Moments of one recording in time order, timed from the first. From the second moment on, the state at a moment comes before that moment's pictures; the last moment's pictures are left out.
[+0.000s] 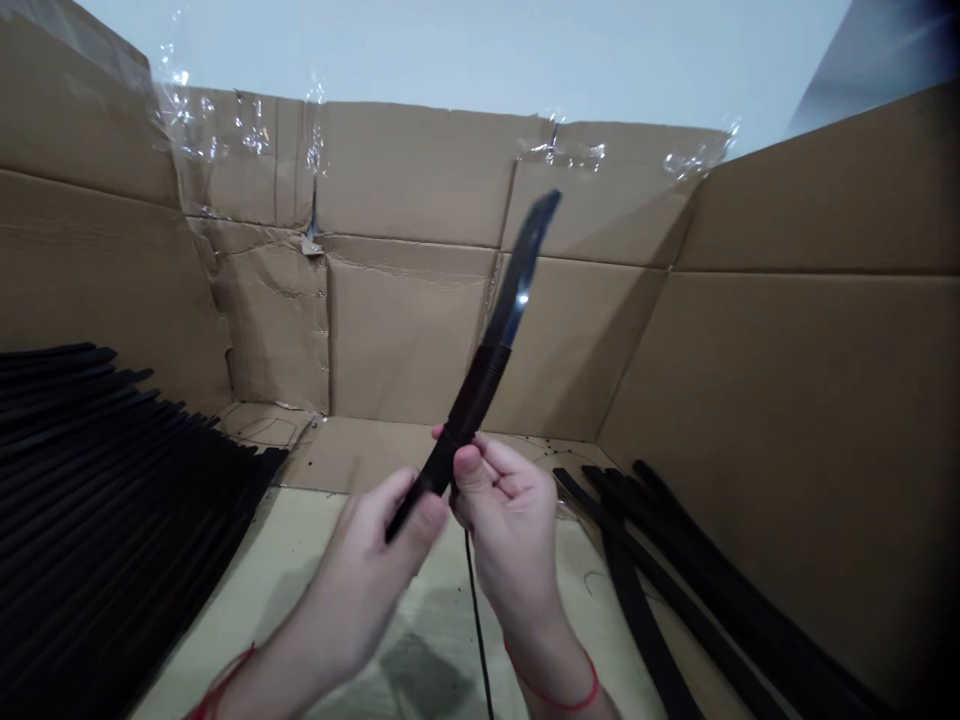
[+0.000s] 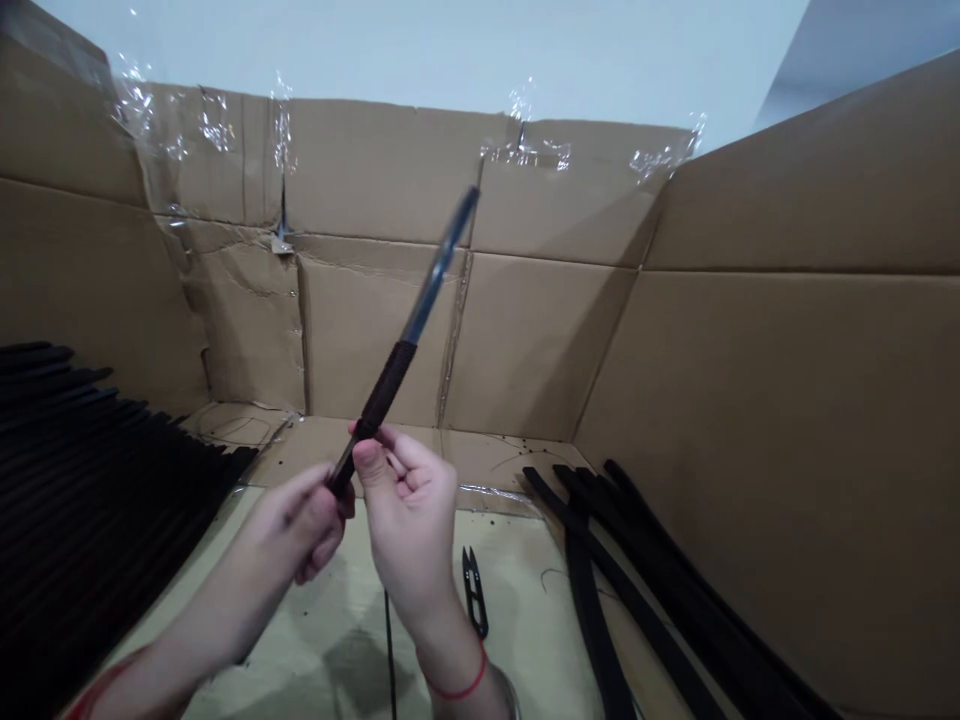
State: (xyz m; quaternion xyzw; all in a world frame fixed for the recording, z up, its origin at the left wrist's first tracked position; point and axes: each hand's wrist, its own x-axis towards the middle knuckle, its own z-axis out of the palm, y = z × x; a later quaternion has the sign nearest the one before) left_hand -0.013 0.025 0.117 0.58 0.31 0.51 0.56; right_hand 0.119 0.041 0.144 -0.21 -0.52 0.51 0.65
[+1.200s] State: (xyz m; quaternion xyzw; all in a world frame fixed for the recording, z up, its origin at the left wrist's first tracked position) left_hand -0.014 0.031 0.115 0.61 0.34 0.51 0.51; right_hand 0.117 0.049 0.142 -0.24 -0.52 0.55 0.61
